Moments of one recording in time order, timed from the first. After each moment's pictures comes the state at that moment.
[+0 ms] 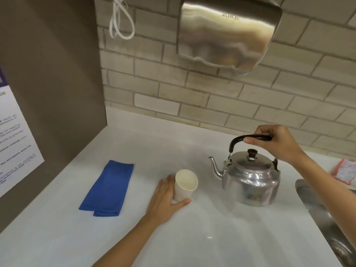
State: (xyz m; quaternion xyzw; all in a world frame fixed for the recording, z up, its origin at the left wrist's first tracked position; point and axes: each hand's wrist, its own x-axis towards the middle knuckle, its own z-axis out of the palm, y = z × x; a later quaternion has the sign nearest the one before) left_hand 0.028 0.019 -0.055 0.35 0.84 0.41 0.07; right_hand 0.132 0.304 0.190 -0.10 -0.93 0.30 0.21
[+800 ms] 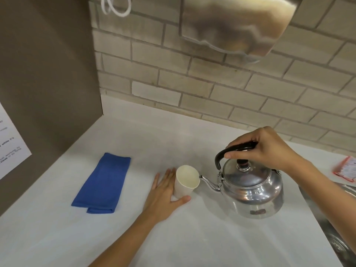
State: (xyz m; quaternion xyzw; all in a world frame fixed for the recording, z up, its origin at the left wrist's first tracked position) left_hand 0.024 0.023 -0.065 0.40 0.85 0.34 0.02; right_hand 0.123 0.245 0.190 0.01 -0.97 0.23 0.09
